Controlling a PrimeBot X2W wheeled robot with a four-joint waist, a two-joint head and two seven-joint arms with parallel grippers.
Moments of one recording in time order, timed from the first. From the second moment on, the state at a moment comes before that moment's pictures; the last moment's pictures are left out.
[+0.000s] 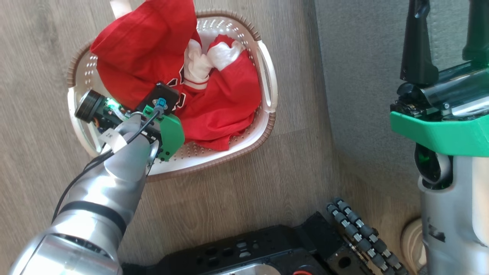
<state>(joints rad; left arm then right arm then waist) -1.04 0.04 -0.58 1.28 0.06 0.07 -0.10 -0.47 -0.05 0.04 -0.22 0.15 0.13 -0.26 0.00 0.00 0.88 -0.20</state>
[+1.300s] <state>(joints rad) -0.71 0.04 -0.80 0.86 -0.41 0.02 -0.19 -0.05 -0.05 0.02 0.20 0.11 0.13 -0.26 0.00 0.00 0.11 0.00</state>
